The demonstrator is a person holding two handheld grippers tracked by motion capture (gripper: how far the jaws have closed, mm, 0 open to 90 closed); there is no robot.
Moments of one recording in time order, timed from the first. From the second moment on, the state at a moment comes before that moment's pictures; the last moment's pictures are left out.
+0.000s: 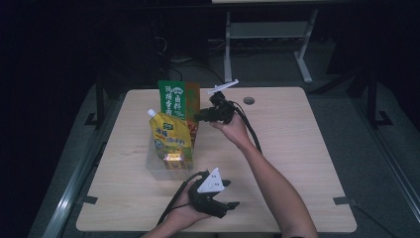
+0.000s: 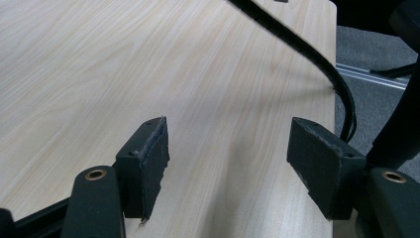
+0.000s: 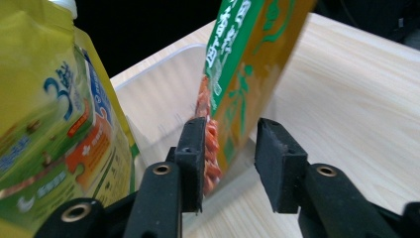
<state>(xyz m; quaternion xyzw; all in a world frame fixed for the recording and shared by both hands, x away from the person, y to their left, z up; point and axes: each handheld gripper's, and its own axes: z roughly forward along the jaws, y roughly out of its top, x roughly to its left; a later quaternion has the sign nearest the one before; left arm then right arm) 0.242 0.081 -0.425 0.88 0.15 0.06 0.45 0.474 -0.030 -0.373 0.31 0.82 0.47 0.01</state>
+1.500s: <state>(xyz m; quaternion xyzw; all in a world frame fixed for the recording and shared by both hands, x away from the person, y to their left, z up) 0.248 0.083 -0.427 0.88 0.17 0.06 0.45 0.395 -0.153 -0.364 0.35 0.81 0.47 0.04</state>
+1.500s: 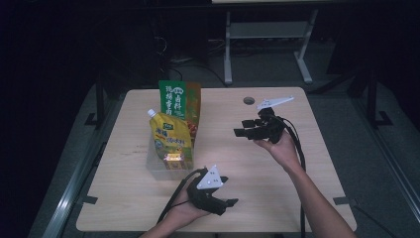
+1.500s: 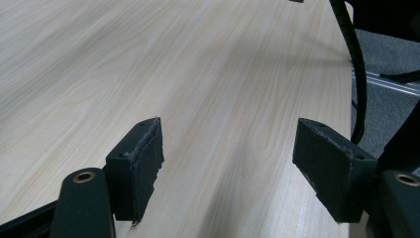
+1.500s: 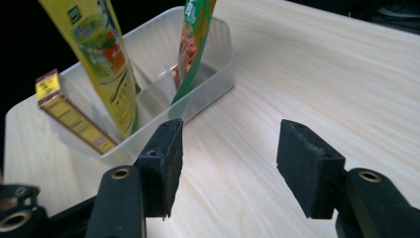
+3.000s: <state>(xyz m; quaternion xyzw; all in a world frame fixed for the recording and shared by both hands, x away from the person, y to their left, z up) 0.256 0.092 -0.428 0.87 0.19 0.07 0.44 0.326 -0.231 -0.414 0.41 0.79 0.46 0.03</state>
